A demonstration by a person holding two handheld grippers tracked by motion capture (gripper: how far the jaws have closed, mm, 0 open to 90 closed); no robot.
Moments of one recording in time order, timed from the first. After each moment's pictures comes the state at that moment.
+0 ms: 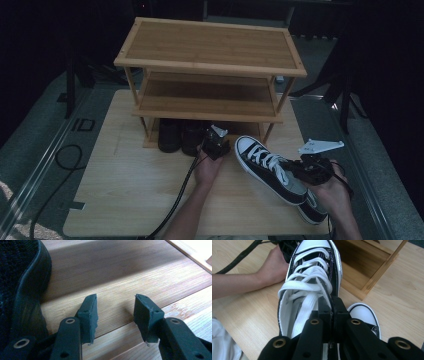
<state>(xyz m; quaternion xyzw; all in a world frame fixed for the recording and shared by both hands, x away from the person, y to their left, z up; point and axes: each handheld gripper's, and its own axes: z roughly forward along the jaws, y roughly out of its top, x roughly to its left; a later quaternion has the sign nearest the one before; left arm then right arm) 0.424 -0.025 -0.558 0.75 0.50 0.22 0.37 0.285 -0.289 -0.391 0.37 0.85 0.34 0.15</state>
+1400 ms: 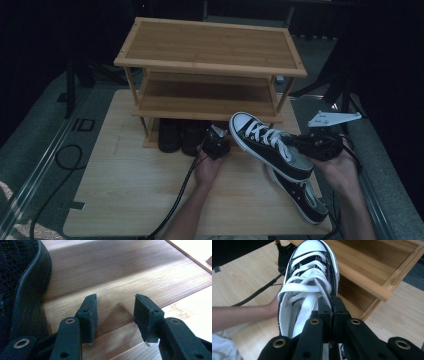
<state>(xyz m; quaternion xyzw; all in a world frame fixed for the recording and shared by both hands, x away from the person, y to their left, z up) 0.424 -0.025 -0.558 0.75 0.50 0.22 0.37 0.308 -0.282 -0.322 0.34 0.84 0.40 0.16</state>
